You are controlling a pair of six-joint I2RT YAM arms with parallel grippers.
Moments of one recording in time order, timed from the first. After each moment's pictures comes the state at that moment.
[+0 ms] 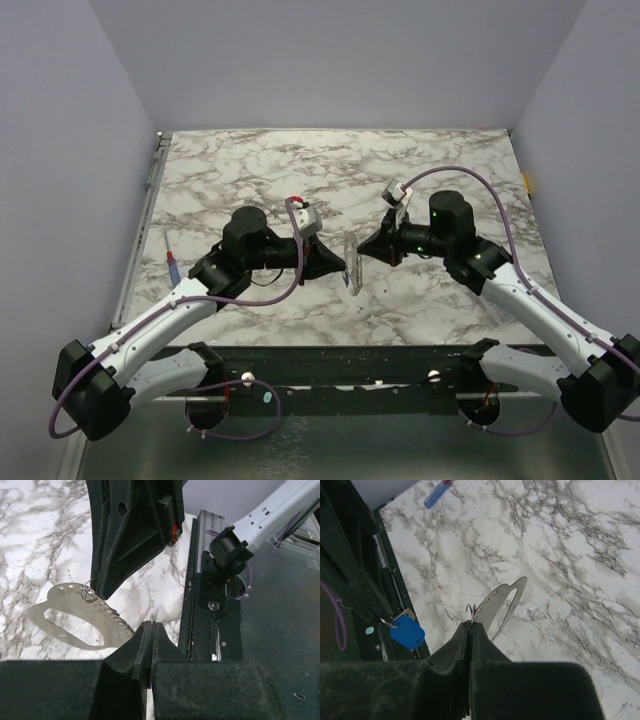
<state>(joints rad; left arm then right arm) -0.69 1.00 0.78 0.07 0.73 -0.13 0.58 1.07 0.87 -0.18 -0.55 0.06</state>
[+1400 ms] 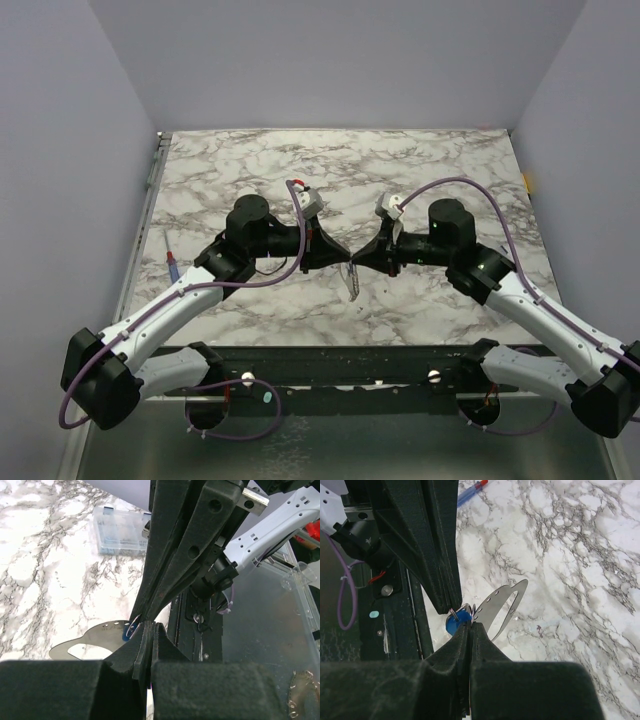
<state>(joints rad) -0.66 1.10 0.84 0.14 0.81 -0.28 0.68 1.01 0.86 -0.17 -0.62 -0.07</state>
